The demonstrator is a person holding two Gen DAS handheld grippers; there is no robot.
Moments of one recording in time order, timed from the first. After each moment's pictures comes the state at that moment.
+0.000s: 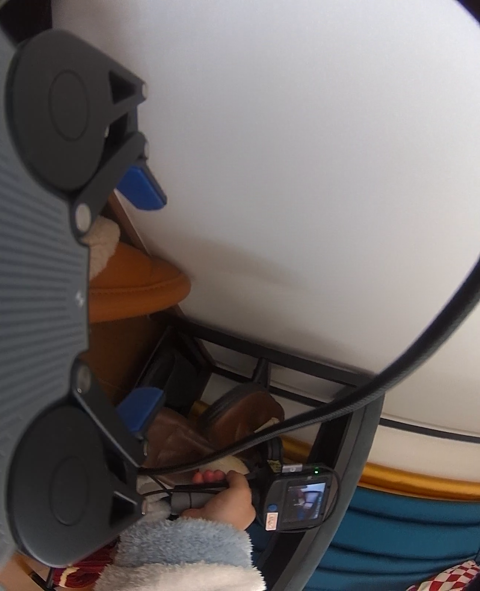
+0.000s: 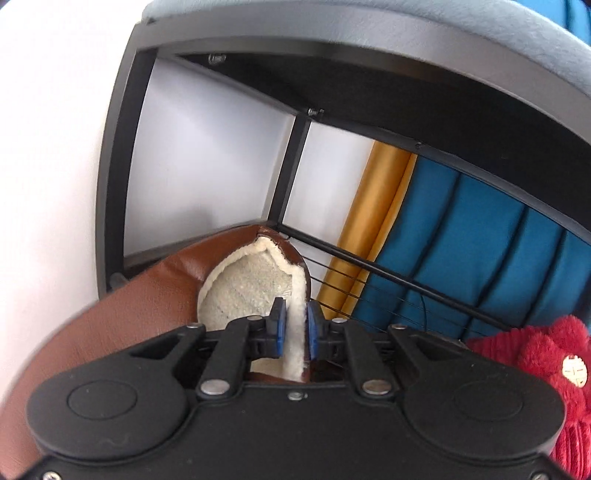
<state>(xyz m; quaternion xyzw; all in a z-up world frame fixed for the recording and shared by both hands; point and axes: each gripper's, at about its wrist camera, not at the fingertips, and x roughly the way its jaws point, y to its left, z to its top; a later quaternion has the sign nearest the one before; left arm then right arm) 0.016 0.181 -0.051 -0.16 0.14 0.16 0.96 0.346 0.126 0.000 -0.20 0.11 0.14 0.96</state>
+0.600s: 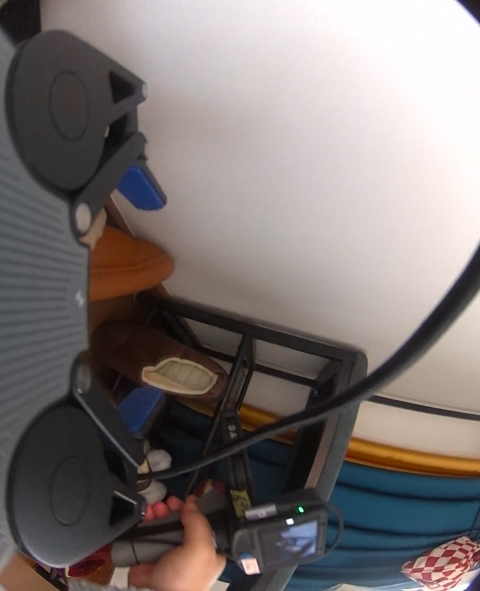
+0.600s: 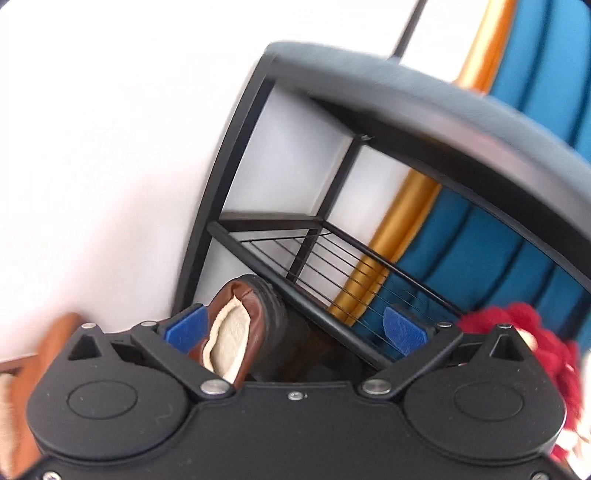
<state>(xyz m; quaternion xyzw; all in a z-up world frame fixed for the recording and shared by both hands) -0.002 0.167 -0.039 -0.14 0.10 0.13 0.98 0.222 0.070 0.015 -0.24 0.13 0.19 0.94</state>
